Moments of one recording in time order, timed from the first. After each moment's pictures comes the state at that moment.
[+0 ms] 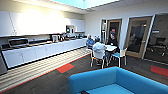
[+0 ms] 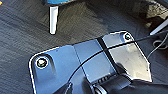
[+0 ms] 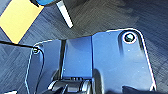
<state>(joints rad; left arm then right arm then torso) 1.44 2.98 -2.63 1.41 -0.04 -1.18 -1.53 3.08 -2.74 -0.15 0.12 0.22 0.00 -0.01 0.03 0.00</state>
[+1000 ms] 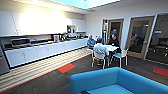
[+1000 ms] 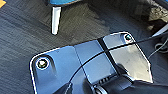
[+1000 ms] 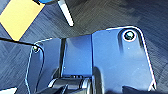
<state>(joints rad) 1.43 2.98 -2.63 1.41 -0.04 -1.18 -1.54 3.08 -2.74 -0.15 0.12 0.22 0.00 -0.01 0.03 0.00</state>
